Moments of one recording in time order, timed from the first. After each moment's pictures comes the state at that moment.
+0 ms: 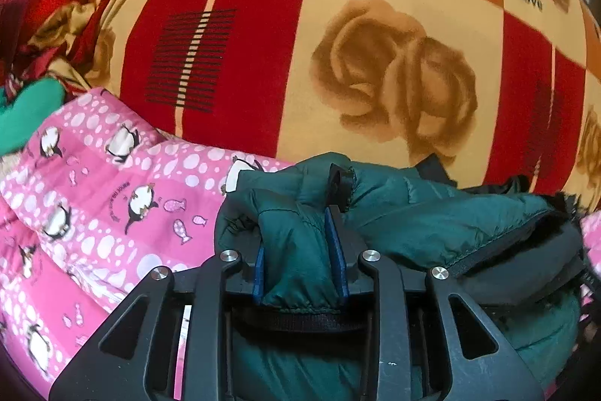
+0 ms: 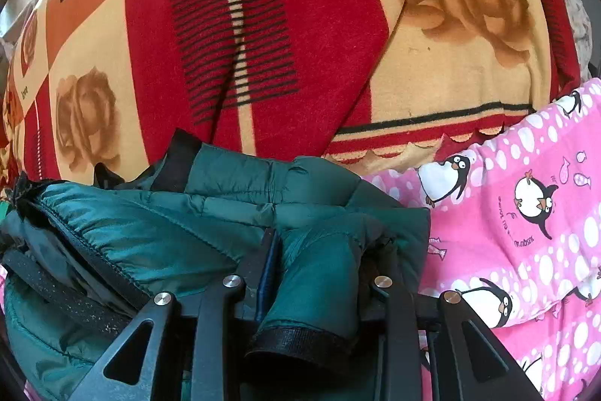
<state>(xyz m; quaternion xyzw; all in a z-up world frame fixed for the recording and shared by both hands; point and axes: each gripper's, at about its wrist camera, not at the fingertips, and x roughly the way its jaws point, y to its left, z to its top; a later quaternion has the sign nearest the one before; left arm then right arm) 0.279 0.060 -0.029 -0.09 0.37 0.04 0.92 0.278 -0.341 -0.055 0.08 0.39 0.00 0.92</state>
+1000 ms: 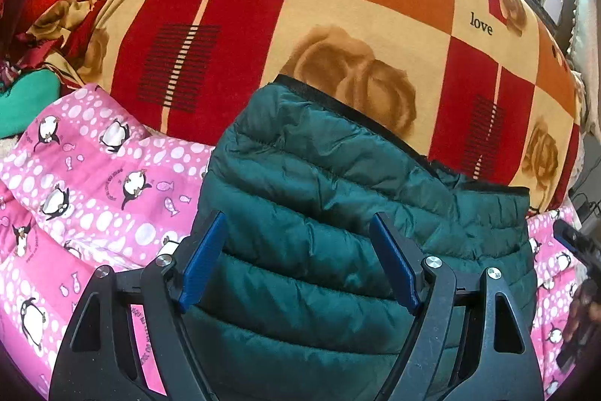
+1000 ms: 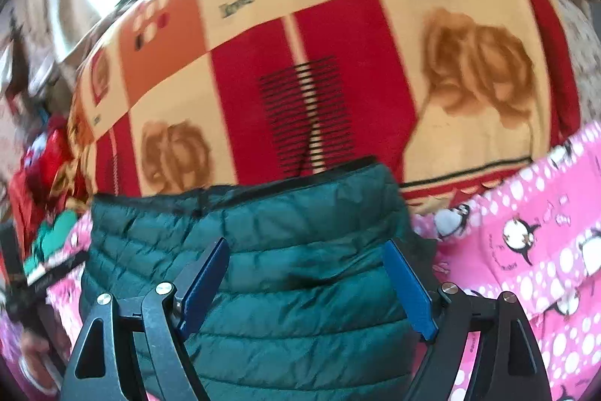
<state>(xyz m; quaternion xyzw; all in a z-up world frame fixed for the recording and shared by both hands) 0.229 0.055 0.003 -0.12 0.36 -0.02 0.93 0.223 -0.326 0.031 0.08 0.34 0.10 0.93</state>
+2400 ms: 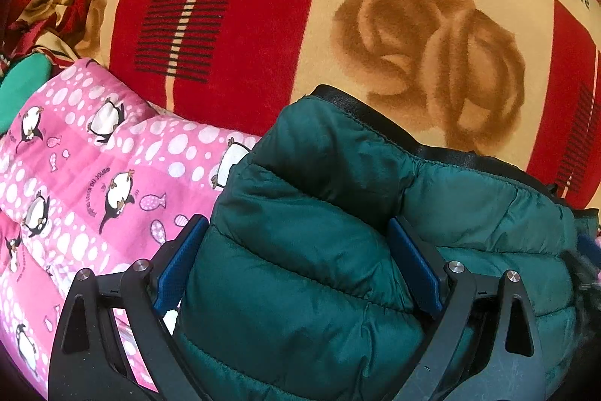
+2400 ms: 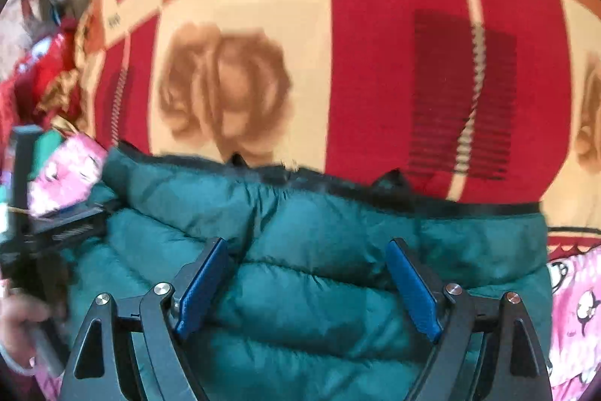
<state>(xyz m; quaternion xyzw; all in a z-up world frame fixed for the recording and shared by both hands) 0.324 0.064 -0.059 -0.10 0.43 0.07 0.89 0.321 -0.198 -0.039 -0.02 0.42 0.12 0.90</state>
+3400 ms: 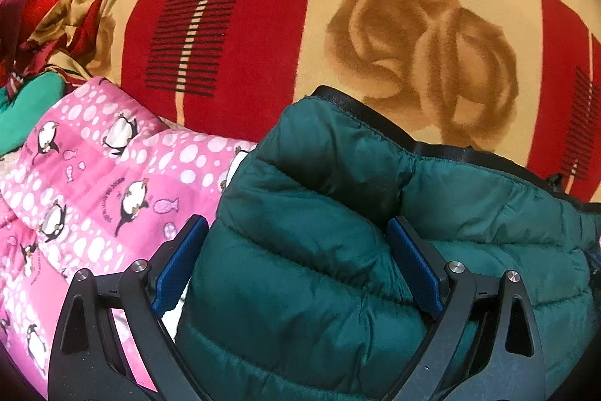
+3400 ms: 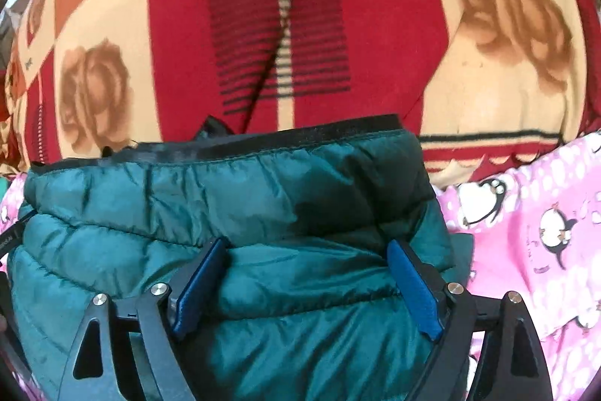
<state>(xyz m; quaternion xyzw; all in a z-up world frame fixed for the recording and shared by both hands) 0.306 0.053 -0.047 -0.07 0.41 0.08 0.91 0.295 -0.303 -0.037 0.04 0.41 0.02 0.91</state>
